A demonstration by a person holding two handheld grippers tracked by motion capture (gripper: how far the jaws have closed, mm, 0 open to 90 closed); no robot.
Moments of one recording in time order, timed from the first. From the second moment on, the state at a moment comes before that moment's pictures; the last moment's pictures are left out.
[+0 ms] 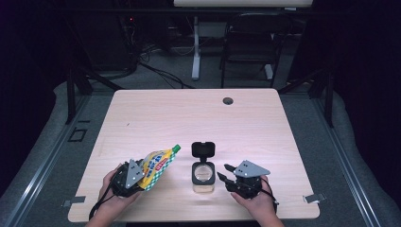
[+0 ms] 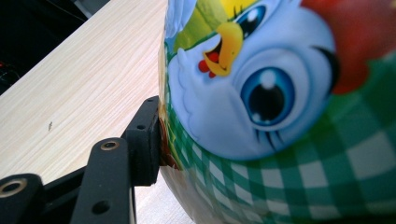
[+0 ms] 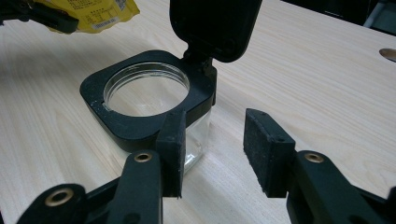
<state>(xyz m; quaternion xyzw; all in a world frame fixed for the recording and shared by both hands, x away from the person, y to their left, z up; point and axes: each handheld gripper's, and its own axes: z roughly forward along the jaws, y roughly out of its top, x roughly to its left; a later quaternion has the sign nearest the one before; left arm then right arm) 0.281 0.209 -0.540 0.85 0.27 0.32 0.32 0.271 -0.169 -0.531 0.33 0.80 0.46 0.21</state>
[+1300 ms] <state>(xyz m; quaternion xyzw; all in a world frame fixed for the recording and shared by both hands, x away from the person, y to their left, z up) 0.277 0.190 -0.518 0.86 0.21 0.37 0.27 0.253 -0.149 -0.496 0.24 0.82 0.43 0.28</state>
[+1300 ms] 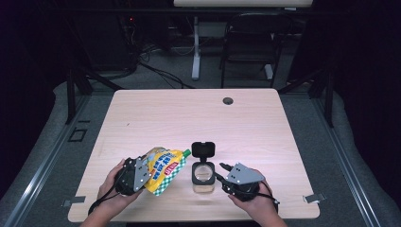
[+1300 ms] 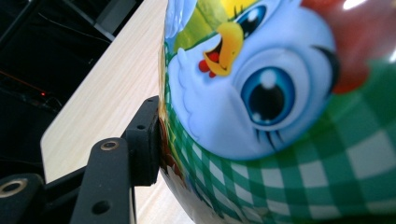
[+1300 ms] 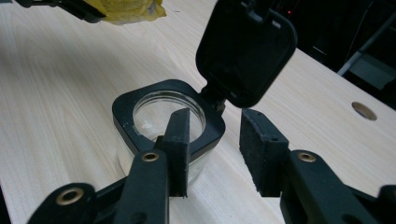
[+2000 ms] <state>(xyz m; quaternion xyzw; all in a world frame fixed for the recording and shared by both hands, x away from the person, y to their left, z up) 0.284 0.183 -0.516 0.87 0.18 0.40 0.22 0.241 -0.113 -0.483 0.14 0.83 0.38 0.37</state>
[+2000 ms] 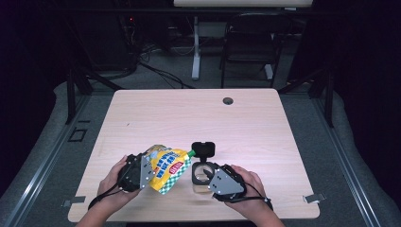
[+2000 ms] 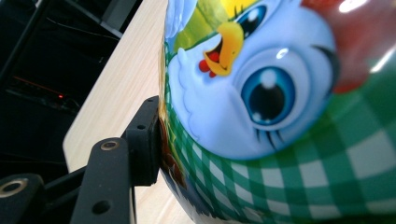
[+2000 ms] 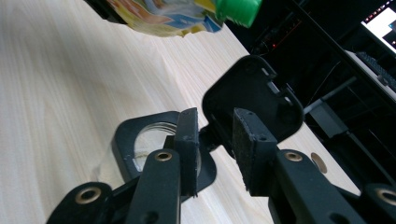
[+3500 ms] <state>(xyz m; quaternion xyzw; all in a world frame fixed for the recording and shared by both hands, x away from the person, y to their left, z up) 0.284 0.163 -0.513 0.88 0.09 0.45 0.11 0.218 -0.095 -0.492 0.06 0.82 0.36 0.44</state>
